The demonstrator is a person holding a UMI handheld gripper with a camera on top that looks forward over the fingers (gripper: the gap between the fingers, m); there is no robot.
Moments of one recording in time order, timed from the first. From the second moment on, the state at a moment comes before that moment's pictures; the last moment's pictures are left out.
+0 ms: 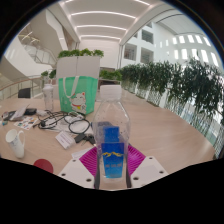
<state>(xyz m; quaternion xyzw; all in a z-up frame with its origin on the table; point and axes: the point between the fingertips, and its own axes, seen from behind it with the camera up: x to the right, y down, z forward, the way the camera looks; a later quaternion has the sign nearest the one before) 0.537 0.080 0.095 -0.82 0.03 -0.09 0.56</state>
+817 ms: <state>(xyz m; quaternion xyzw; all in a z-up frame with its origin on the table) 0.294 0.119 0.206 -0.38 -0.66 -0.63 0.15</state>
